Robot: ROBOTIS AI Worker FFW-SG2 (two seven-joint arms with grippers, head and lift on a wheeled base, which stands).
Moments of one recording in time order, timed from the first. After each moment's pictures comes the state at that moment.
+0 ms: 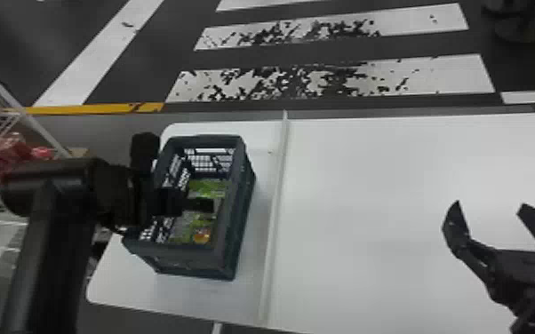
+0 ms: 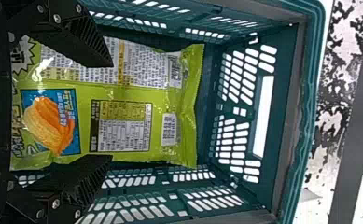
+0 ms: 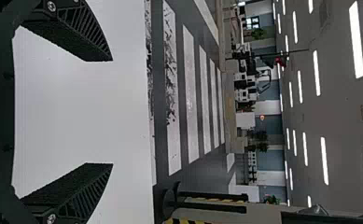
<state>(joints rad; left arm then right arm) -0.14 0.43 0.16 -1.69 0.38 1.45 -0.20 0.54 -0.18 0.19 -2.01 -0.17 0.10 -0.21</state>
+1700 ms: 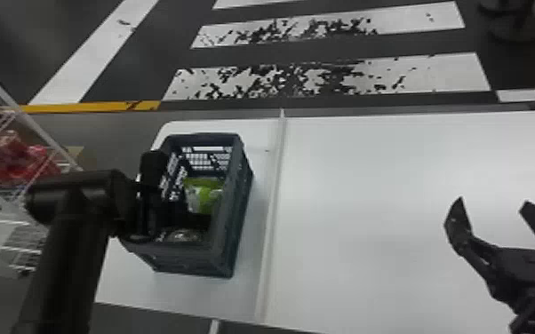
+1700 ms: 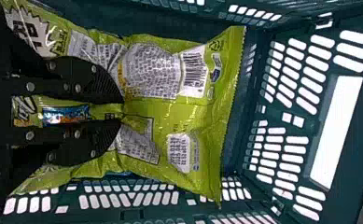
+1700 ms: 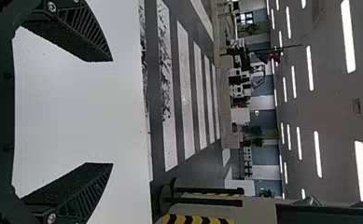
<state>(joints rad) -0.16 0.40 0.12 -1.47 0.30 1.35 -0.30 0.54 -0.21 0.19 -2.00 -0.20 0.04 -0.24</state>
